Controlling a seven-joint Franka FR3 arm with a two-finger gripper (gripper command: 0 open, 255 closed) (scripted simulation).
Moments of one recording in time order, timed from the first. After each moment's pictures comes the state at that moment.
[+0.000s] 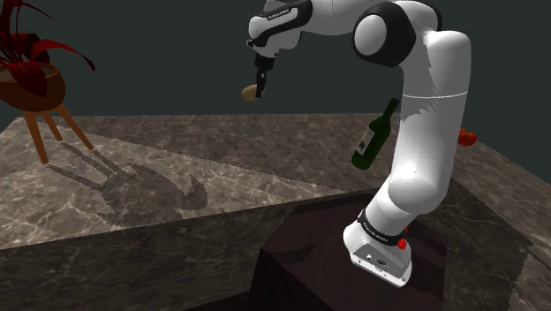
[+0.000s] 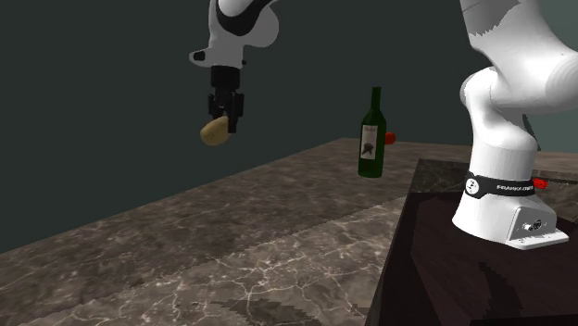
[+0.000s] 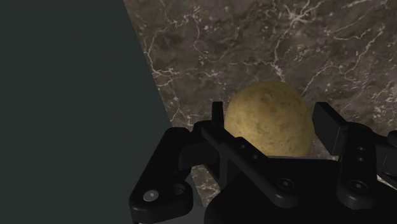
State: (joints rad) arm -0.06 0.42 -0.25 -1.62 0.19 2.08 -1.11
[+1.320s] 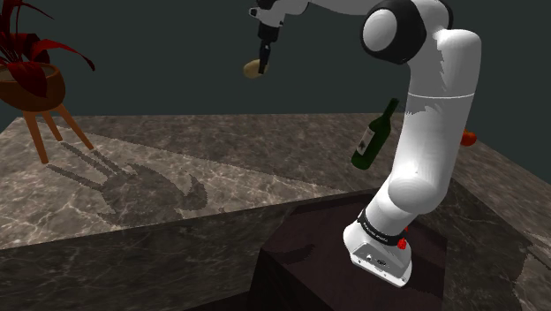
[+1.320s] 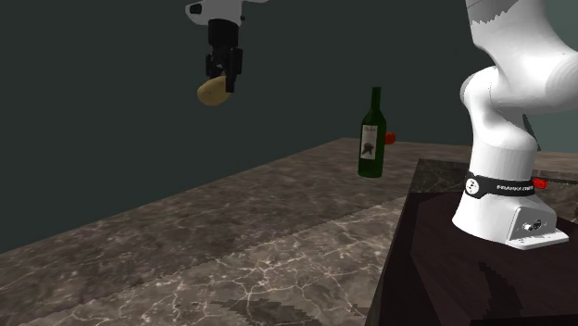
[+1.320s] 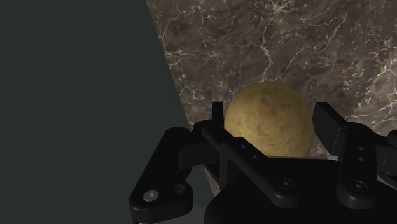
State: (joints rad) arm -0.06 0.37 -0.26 -1.43 0.16 1.84 -1.08
